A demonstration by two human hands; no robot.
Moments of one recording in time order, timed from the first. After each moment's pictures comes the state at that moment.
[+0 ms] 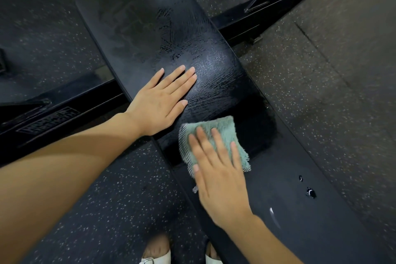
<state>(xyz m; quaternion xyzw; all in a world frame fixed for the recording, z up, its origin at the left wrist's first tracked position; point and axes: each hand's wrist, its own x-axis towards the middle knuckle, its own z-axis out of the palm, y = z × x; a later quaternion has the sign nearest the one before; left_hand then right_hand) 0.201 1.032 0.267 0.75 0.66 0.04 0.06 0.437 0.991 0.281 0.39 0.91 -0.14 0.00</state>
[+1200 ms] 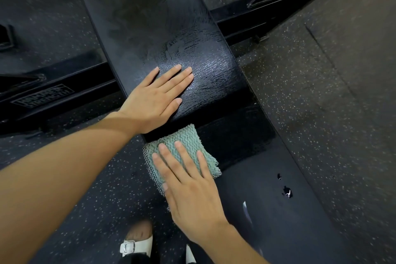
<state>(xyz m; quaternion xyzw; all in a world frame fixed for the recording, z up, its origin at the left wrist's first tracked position) 0.237 1.018 0.271 0.71 0.70 0.03 0.09 0.461 0.969 0.290 0.25 0.96 -0.15 0.06</state>
